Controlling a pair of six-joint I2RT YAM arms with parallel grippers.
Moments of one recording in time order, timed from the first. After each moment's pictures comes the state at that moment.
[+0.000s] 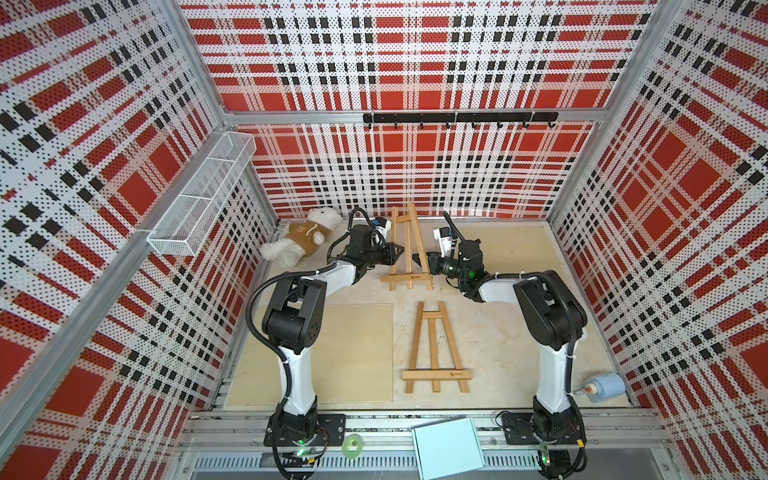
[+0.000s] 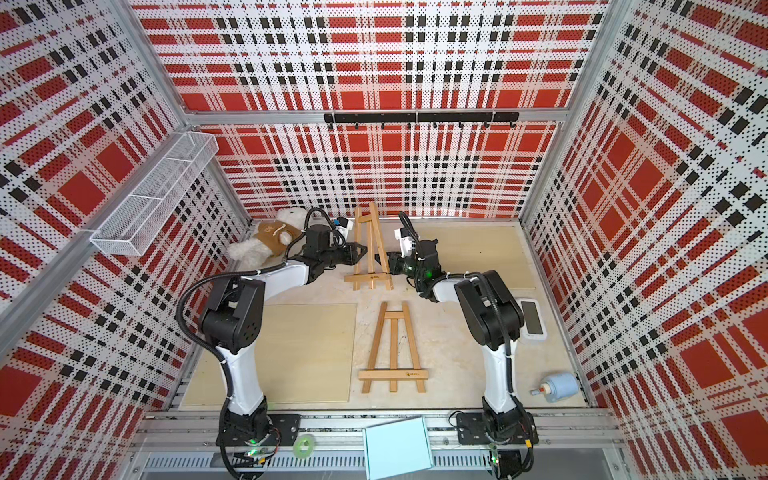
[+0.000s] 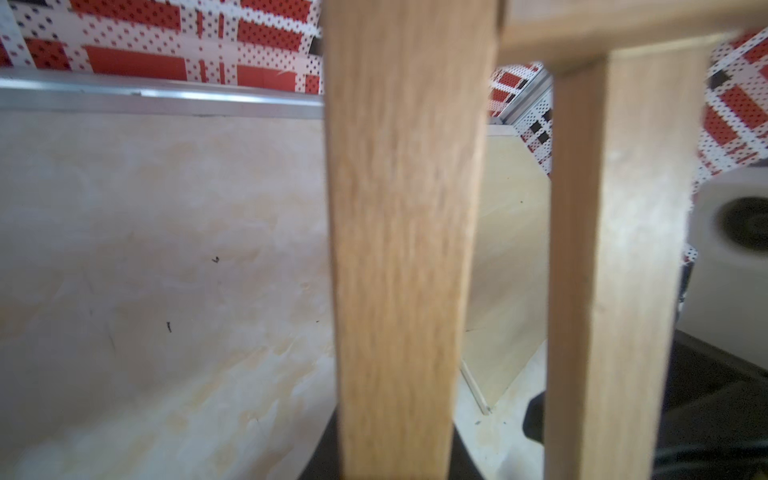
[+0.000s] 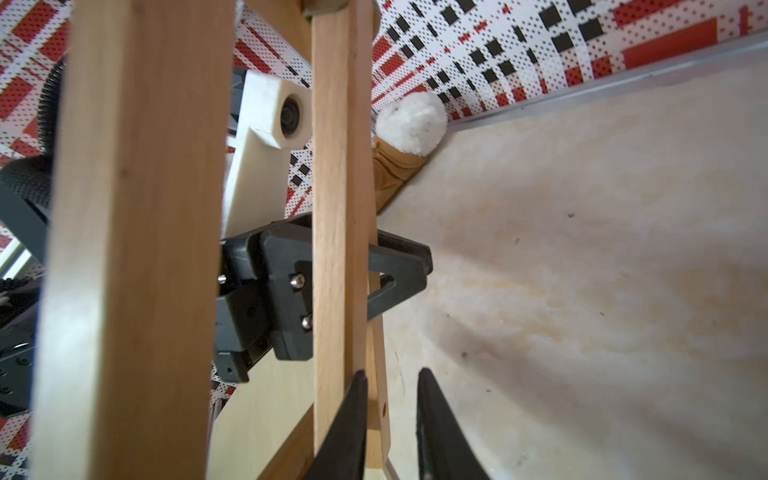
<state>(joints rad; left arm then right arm) -0.31 2.03 1.32 0.19 0.49 -0.31 0.43 2.07 1.14 0.74 -0.63 0.66</state>
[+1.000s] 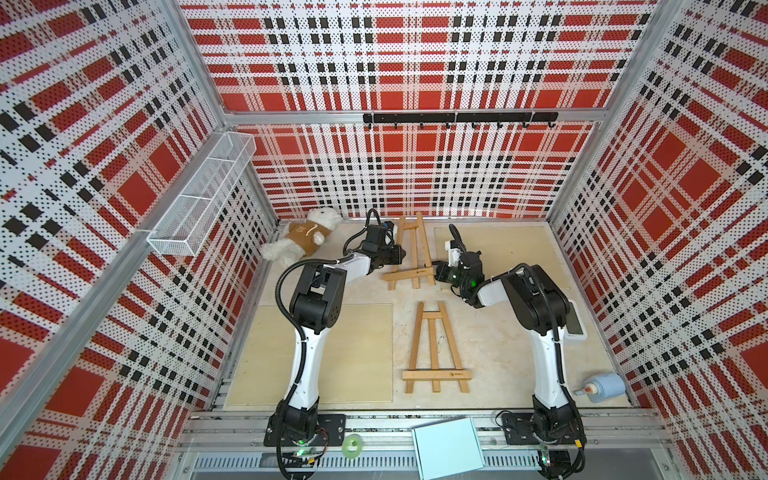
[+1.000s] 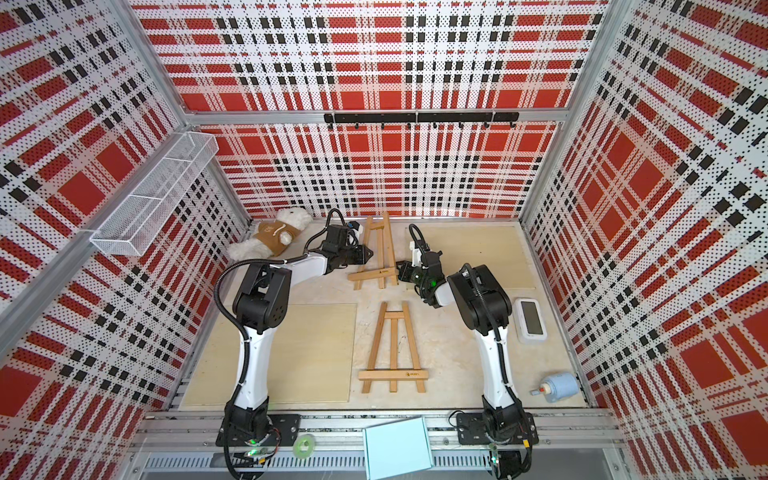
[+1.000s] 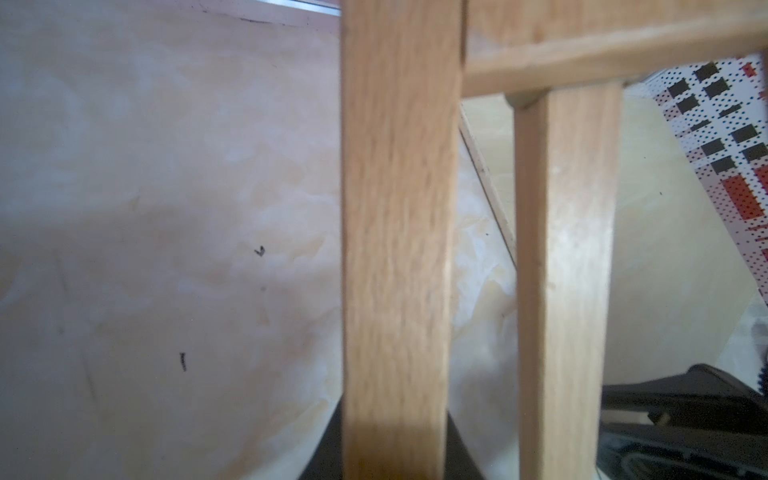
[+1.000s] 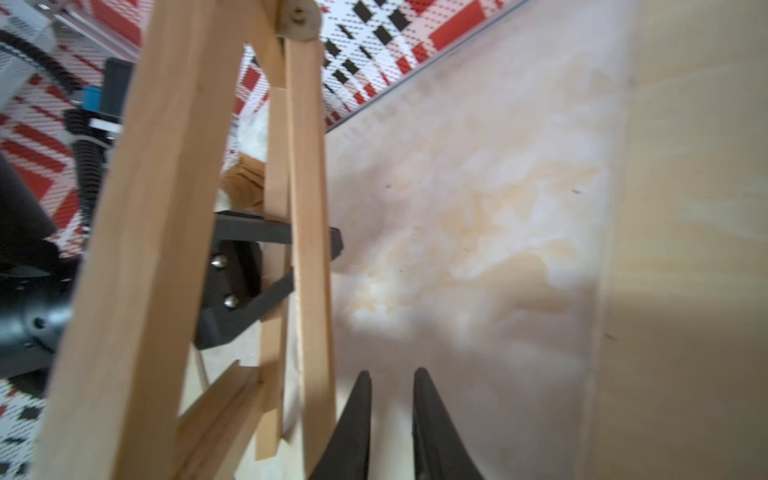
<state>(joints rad) -0.35 2.28 1.61 -0.02 0.32 -0.30 0.37 2.21 1.09 0.77 -0.41 0.67</state>
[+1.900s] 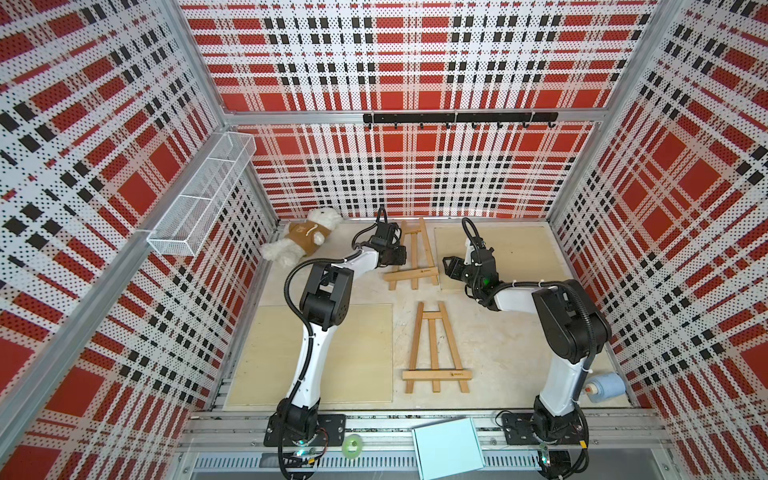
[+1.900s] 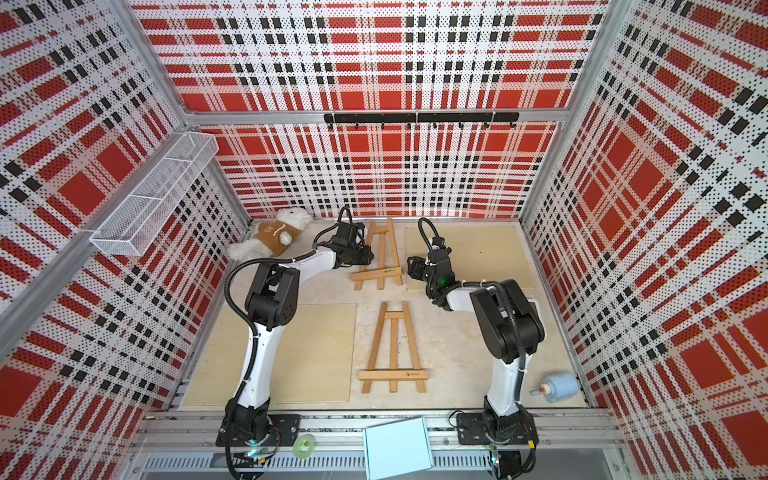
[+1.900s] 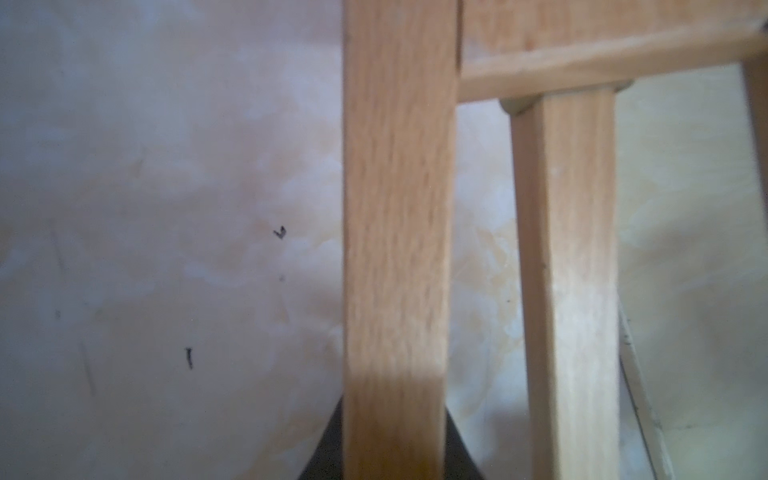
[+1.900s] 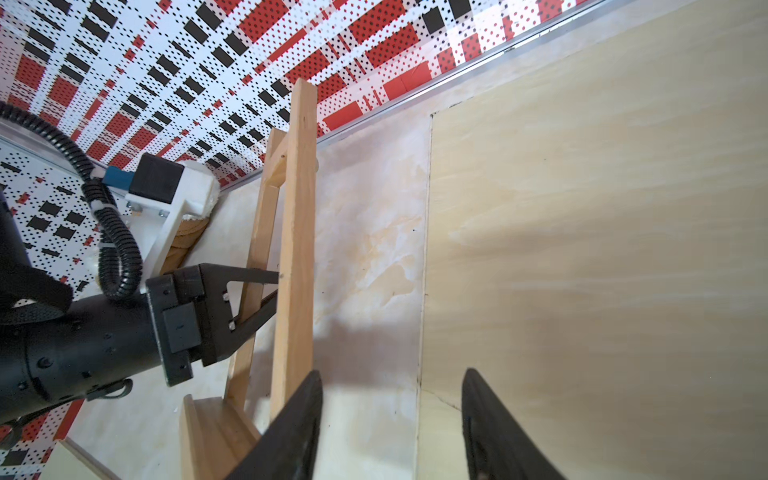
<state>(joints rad) -0.38 2.38 1.83 -0.29 0.18 -0.29 0.37 1.88 0.97 0.49 -0.08 0.58</state>
